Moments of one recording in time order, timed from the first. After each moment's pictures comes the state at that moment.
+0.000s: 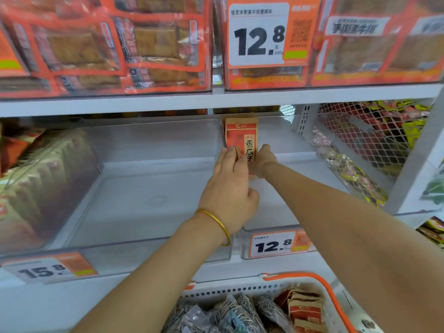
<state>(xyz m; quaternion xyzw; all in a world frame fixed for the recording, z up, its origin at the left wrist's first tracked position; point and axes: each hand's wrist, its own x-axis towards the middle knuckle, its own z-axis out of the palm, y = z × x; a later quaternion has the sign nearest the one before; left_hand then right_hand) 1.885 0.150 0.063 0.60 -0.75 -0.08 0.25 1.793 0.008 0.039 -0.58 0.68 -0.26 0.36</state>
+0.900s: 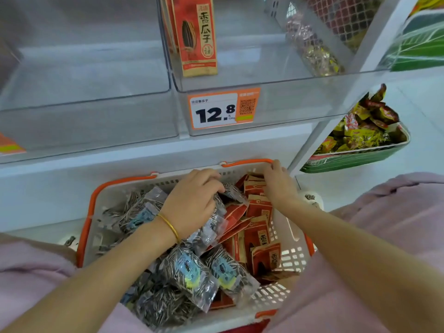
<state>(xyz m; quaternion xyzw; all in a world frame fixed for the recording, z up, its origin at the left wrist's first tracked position) 1.864 0.281 -0.095 0.51 -0.84 -0.12 0.13 1.645 0.216 -0.167 -0.72 0.68 0.03 0.09</state>
